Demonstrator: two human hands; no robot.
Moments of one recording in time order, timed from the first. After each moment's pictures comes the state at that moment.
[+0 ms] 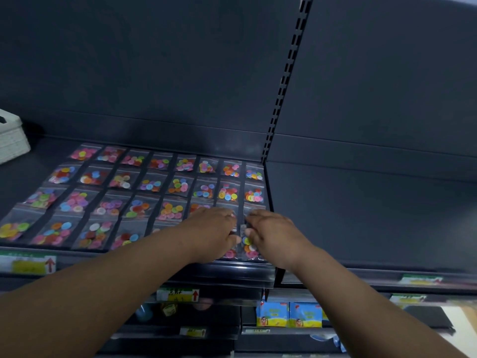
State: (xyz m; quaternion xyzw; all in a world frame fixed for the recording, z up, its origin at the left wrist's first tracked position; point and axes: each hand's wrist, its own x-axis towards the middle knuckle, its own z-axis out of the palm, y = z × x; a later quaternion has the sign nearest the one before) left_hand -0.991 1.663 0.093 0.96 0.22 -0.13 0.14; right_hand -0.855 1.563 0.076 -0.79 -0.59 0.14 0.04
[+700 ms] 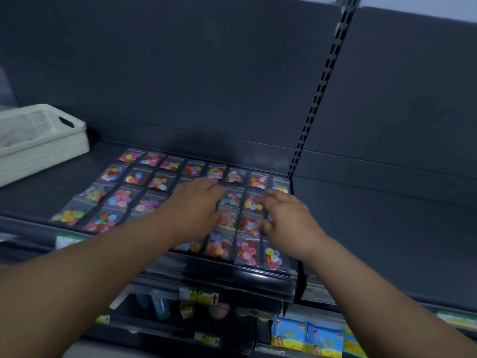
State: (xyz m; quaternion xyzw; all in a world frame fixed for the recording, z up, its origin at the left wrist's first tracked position) left_hand -1.046 1.699 0.128 0.94 0.33 0.02 0.07; right_hand -0.870 1.587 0.121 -0.78 -0.62 0.07 0.07
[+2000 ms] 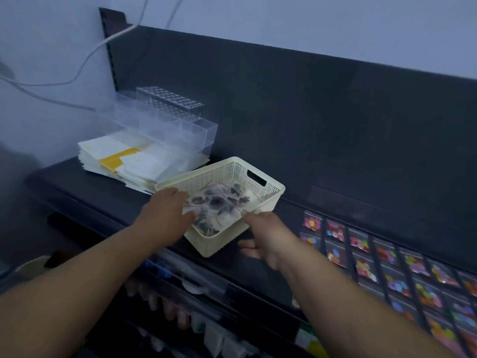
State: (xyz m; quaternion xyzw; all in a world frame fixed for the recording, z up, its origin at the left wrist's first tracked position) left_hand -1.463 1.966 0.143 0.78 0.59 0.14 0.13; right_hand -1.271 1.917 0.140 -0.68 -0.30 0.54 0.39
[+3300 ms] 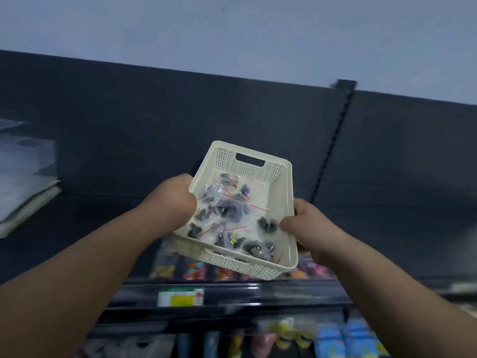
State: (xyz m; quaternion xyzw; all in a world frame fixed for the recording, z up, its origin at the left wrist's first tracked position) left_hand -1.234 1.812 0.224 0.85 0.40 0.20 0.28; right_hand -1.061 1.640 0.207 -0.75 -0.32 0.29 0.50
